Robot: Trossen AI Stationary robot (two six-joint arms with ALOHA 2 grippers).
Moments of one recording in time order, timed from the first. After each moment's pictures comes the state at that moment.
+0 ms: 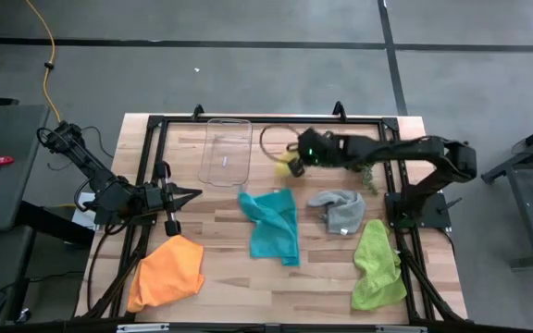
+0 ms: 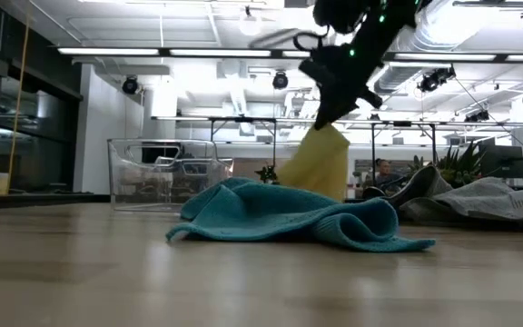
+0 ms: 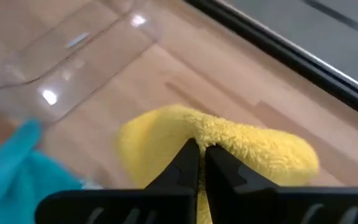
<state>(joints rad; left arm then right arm) -0.61 0.65 0.52 0.13 -0.97 0.26 -0.24 1.52 1.12 -0.50 0.34 0.48</state>
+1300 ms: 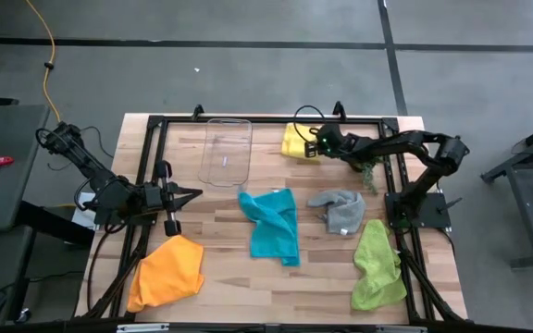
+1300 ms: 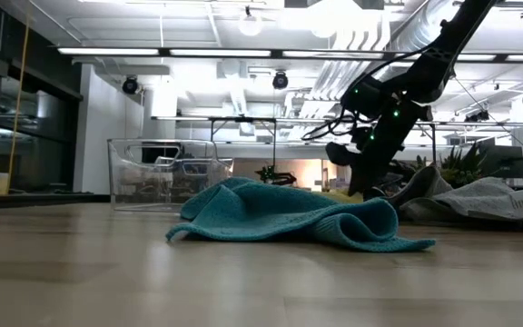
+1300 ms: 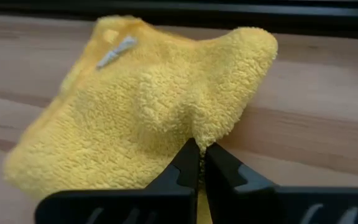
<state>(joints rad) -0.59 0.65 0.52 0.17 -0.93 0.28 -0.57 1.64 0.70 0.06 0.33 0.70</state>
